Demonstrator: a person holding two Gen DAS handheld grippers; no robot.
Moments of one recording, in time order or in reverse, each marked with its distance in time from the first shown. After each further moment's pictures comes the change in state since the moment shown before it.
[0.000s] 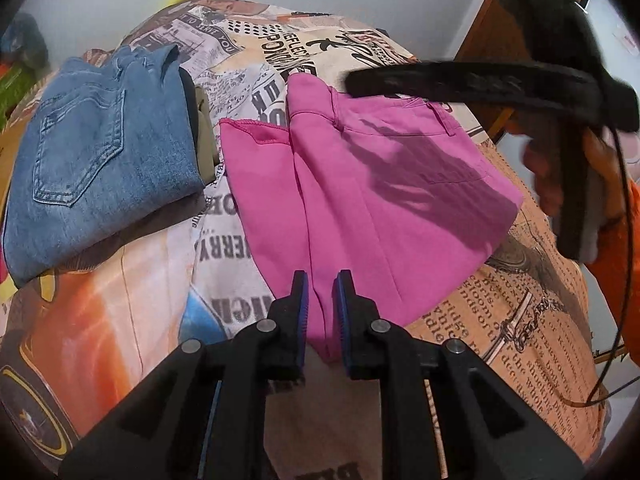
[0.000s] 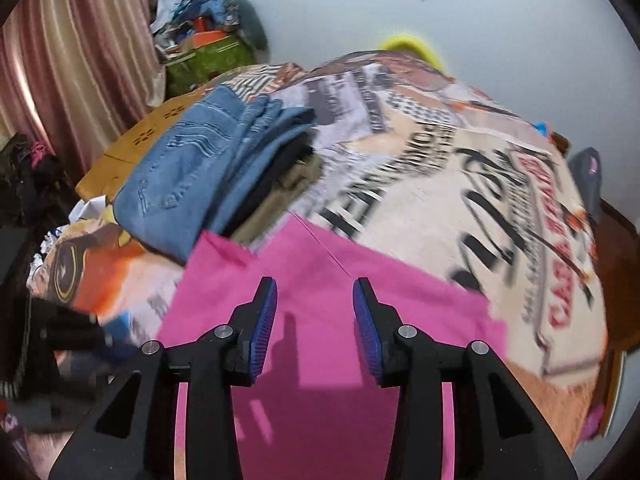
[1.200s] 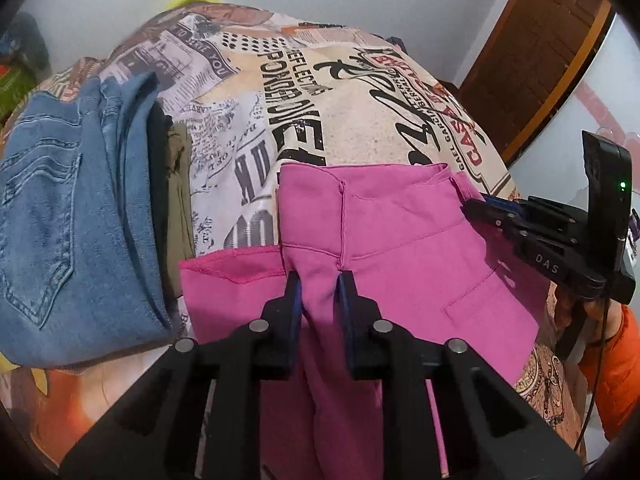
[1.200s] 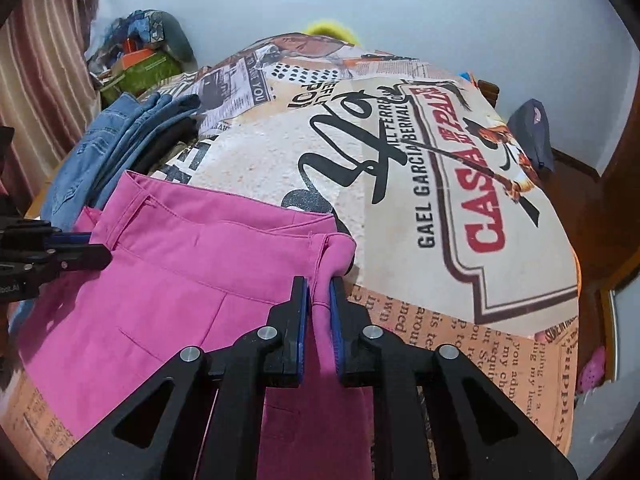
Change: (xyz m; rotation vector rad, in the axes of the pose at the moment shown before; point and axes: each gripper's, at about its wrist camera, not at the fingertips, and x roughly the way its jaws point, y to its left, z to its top) left arm 0.046 -0.001 0.085 -0.047 -0.014 0.031; right arm -0.008 -0.101 -0.068 0.173 -0.020 -0.162
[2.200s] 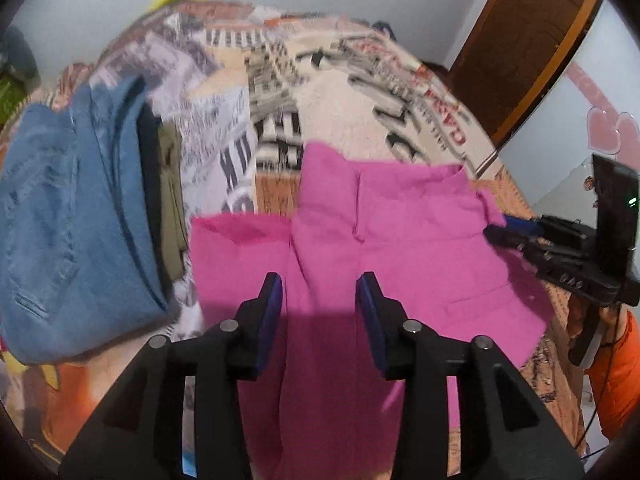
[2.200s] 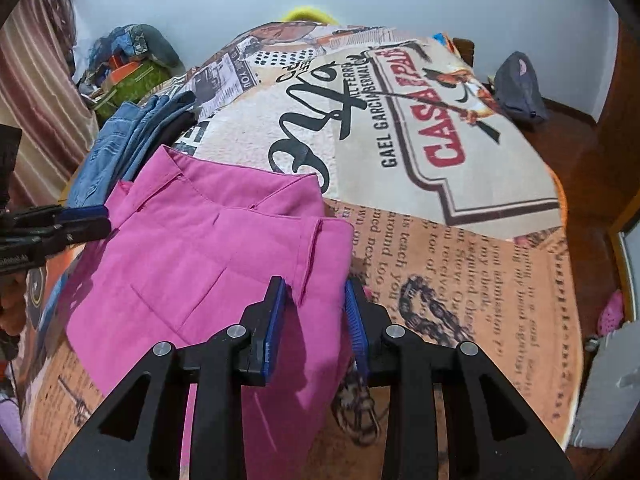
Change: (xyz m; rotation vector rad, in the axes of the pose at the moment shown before) left arm -0.002 -0.011 -0.005 0.037 0.083 -0.017; right arm -0.034 -0.016 -0.038 0.144 0.059 0.059
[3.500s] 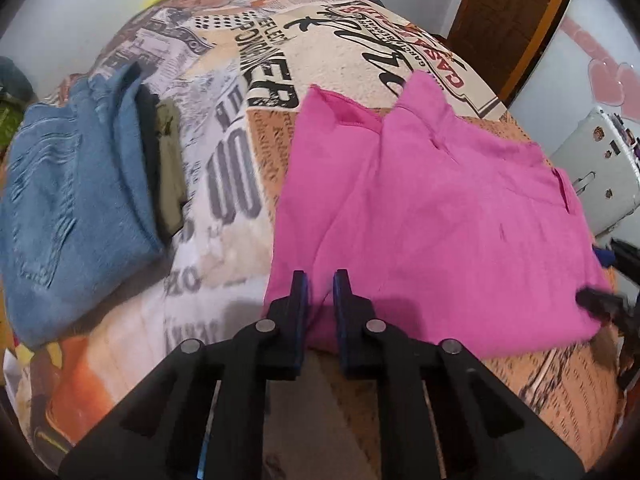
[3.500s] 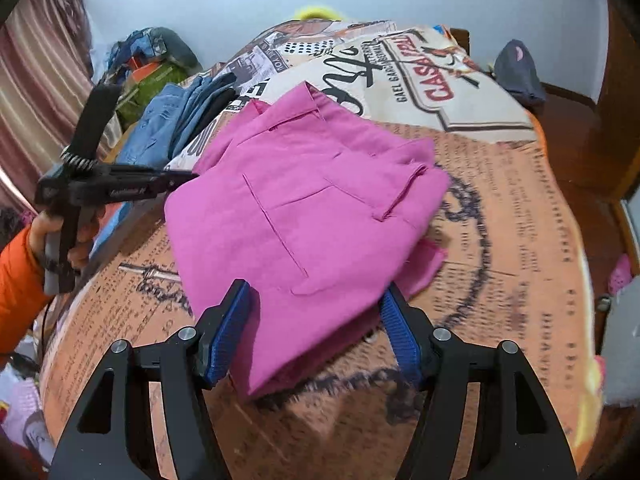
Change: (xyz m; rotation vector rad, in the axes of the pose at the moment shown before) left arm -0.002 -0.011 -0.044 0.117 0.027 0.086; right arm -0.052 0.034 -0.087 0.049 -0.009 0.056
